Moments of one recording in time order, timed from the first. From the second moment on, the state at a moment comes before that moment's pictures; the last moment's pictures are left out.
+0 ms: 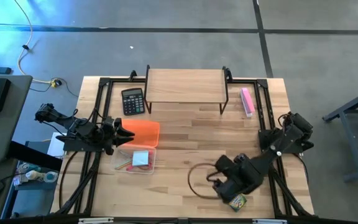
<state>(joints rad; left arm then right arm) -0.31 0.02 0.08 -0.15 -0.40 -0.57 0.70 1.78 1.65 -1.40 0.22 1.46</state>
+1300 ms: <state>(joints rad) -0.31 0.02 0.08 -0.15 -0.40 -0.57 0.97 1.77 1.16 -0.78 0.18 1.66</state>
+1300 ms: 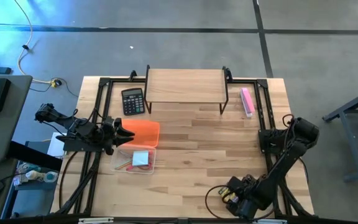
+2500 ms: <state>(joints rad) -0.31 0.02 0.08 -0.15 -0.40 -0.57 0.96 1.90 1.16 -0.73 0.17 1.70</state>
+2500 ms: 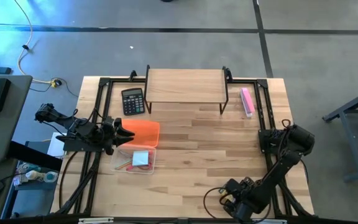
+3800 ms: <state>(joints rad) -0.31 0.02 0.08 -0.15 -0.40 -0.57 0.43 1.90 1.46 -0.57 0.34 0.97</state>
